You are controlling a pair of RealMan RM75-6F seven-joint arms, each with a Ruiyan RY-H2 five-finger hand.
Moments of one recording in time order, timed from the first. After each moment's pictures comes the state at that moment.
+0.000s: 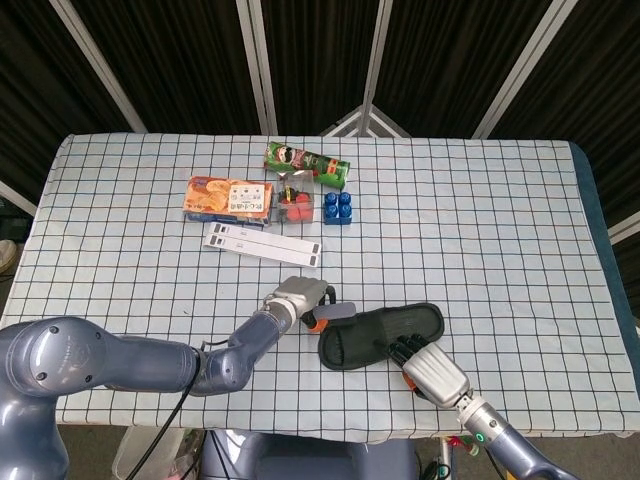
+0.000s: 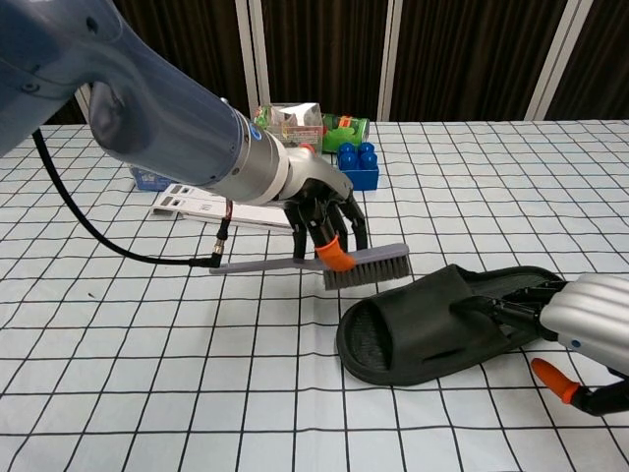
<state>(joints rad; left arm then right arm) -1.59 -1.53 -0.06 -1.58 -0.06 0.67 0.41 0.41 -1.44 -0.13 -1.47 -1.74 1.15 -0.21</state>
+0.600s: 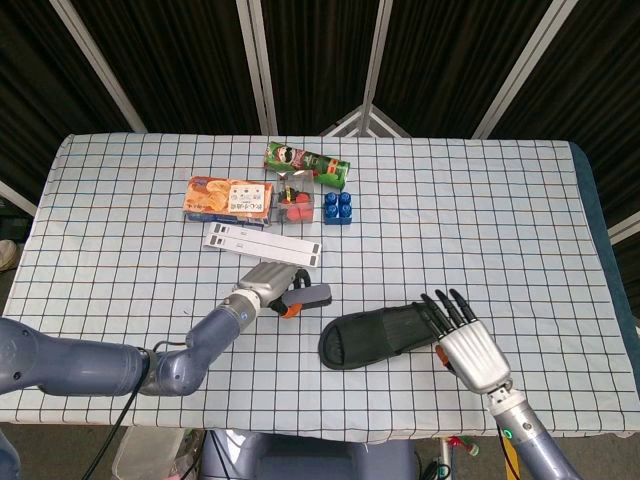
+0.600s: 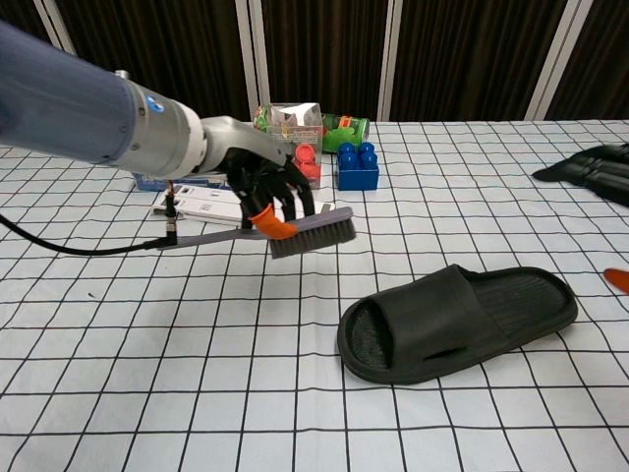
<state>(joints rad) -1.40 -1.37 -0.02 -1.73 0.18 0.72 0.33 0.30 -1.31 -0.04 -1.63 -1.69 1.40 -0.42</state>
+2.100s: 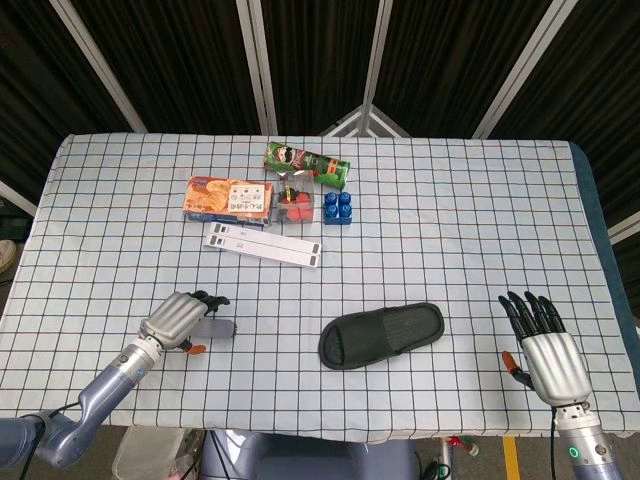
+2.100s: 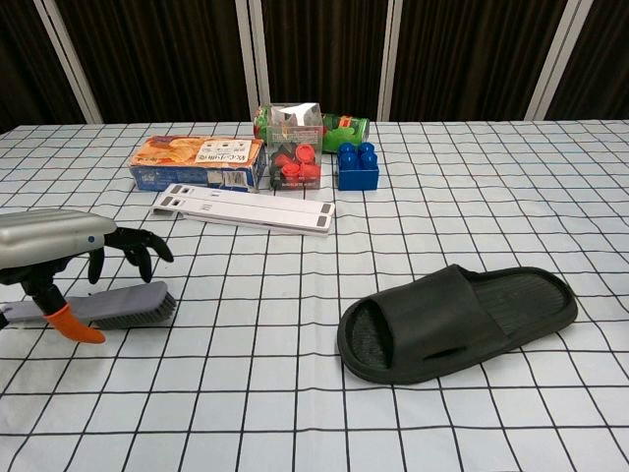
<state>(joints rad) -0.76 -1.39 0.22 -1.56 1.22 1.07 0.12 0.14 -1.21 -0.02 -1.60 -1.59 1.48 -0.20</state>
